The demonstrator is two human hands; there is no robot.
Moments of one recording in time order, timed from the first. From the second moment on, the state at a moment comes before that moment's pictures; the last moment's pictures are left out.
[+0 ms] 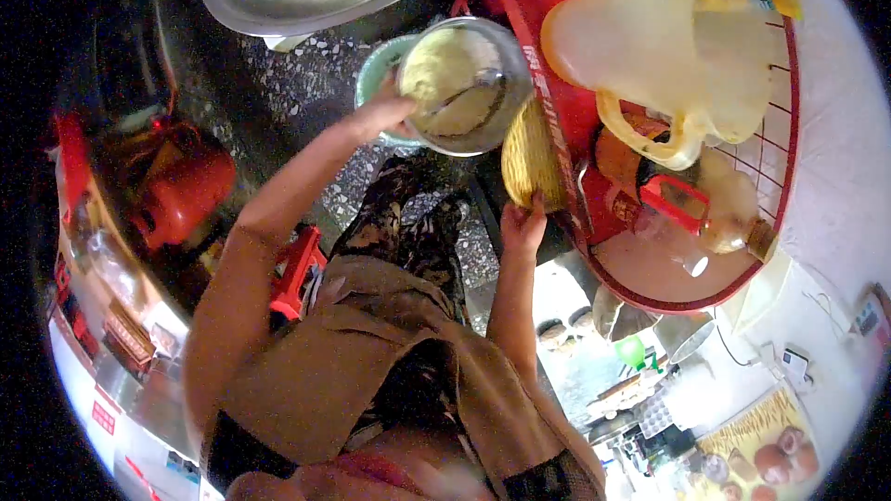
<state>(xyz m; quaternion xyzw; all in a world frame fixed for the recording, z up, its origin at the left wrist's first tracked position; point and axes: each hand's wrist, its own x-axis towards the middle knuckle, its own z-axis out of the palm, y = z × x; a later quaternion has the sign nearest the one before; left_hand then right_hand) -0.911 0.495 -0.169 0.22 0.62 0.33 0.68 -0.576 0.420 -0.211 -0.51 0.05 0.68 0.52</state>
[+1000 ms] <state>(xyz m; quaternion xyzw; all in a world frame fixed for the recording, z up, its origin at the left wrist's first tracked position) -0.898 0.267 -0.232 0.15 0.65 0.25 0.70 -0.670 0.471 -0.247 -0.62 -0.73 0.29 -0.01</state>
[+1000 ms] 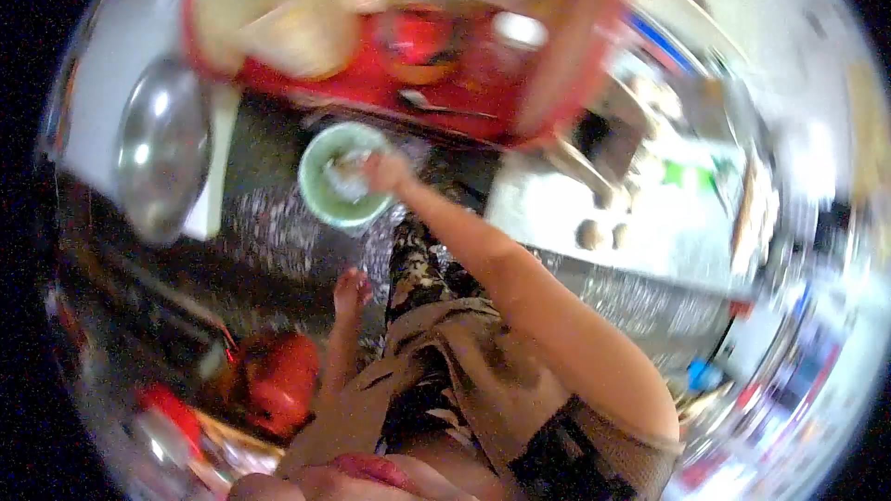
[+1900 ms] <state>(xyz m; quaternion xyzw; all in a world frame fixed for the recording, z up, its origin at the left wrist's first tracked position) -0.118 0.193 -0.072 0.83 0.23 0.18 0.47 -0.092 -0.088 -0.003 -0.82 -0.30 0.13 0.47</state>
